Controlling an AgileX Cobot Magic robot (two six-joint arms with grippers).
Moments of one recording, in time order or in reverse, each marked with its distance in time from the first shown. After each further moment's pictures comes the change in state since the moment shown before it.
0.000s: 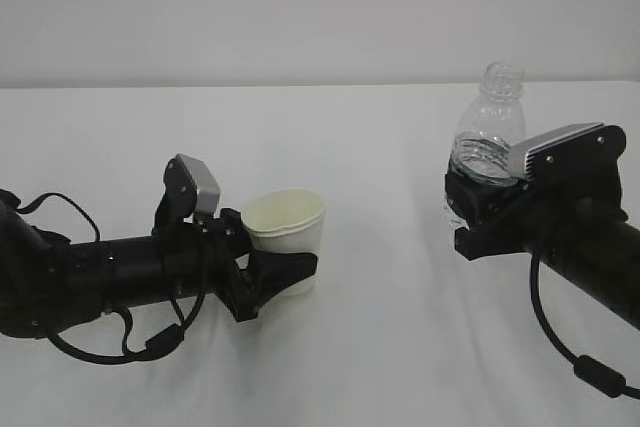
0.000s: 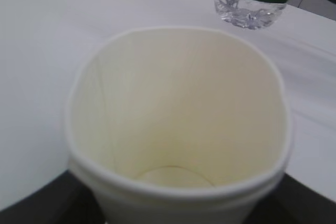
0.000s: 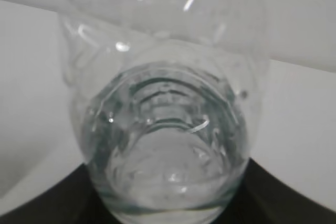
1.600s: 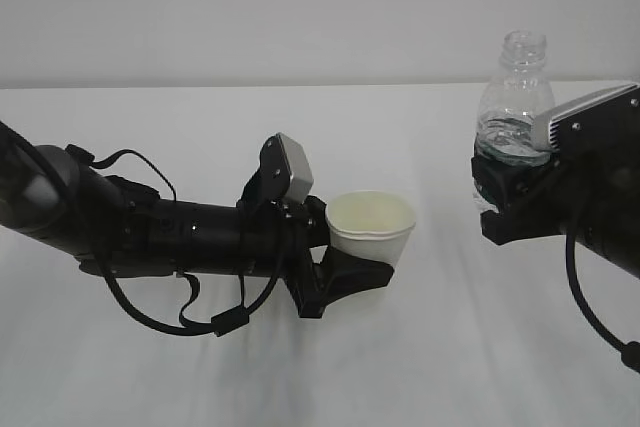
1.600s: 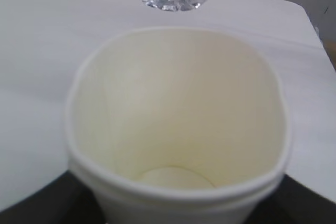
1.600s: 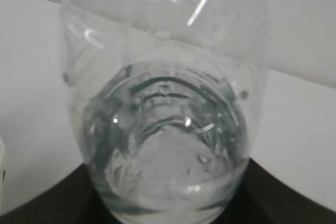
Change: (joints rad) left arm -0.134 0.000 -0.241 0.239 0.173 -0.194; right arm 0.000 -0.231 0.006 0.053 0.281 -0.109
